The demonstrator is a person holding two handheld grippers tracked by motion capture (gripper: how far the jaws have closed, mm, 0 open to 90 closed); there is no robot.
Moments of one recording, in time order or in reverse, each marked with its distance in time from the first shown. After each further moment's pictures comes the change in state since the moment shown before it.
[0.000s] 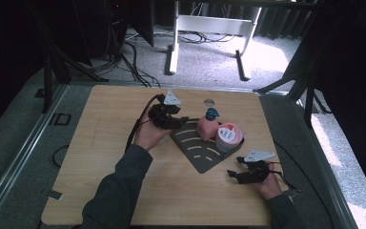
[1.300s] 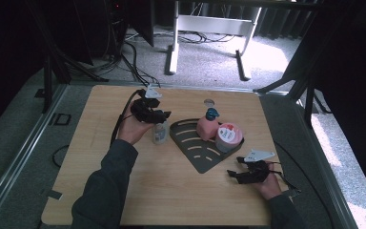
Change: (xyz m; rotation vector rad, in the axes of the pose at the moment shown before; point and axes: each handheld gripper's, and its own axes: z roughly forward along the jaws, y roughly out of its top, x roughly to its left) left arm 0.045 -0.023 -0.016 0.044 0.101 -0.057; right arm 0.000 0.000 0.000 0.000 0.000 0.000
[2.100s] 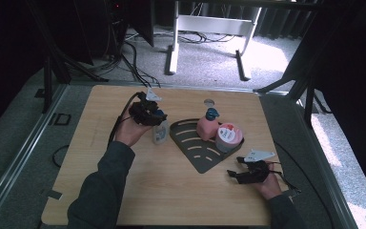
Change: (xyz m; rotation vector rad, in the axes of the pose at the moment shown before) left arm -0.002 -0.005 -0.001 0.080 0.009 0.022; right arm 0.000 0.000 0.000 0.000 0.000 0.000
